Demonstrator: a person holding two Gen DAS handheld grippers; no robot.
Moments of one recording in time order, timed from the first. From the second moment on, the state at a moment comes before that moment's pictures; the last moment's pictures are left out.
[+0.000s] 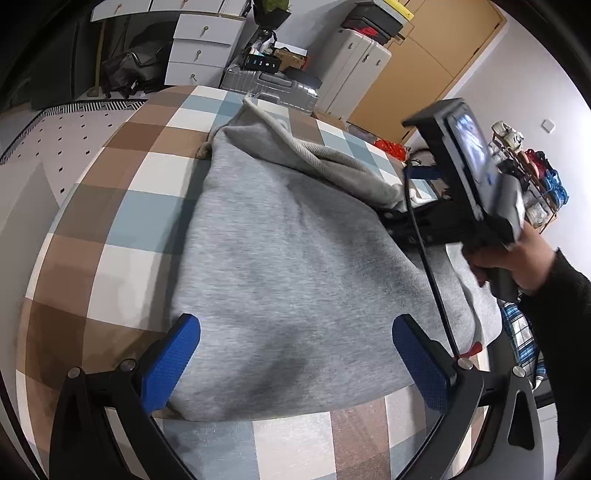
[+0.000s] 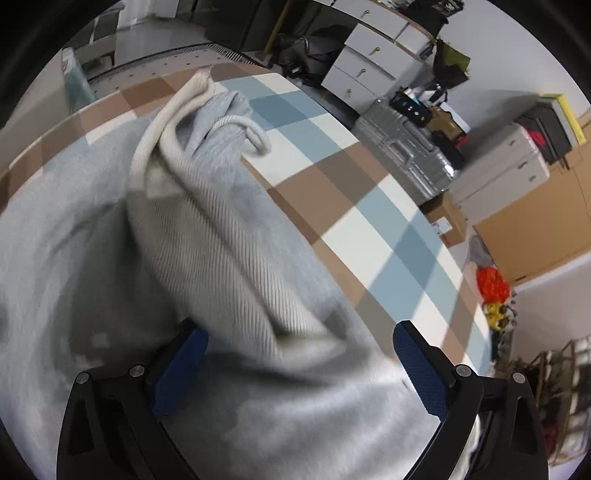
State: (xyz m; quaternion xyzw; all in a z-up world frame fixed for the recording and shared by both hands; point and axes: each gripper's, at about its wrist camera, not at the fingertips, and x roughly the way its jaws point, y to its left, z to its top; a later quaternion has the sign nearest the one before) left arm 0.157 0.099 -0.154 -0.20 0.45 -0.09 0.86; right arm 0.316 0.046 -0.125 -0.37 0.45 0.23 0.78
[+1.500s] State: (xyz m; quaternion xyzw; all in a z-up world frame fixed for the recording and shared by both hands) left arm 0.161 0.107 -0.184 -0.16 0.51 -0.01 0.84; right arm 0.224 -0.114 -0.119 -0.14 0.55 0.14 0.81
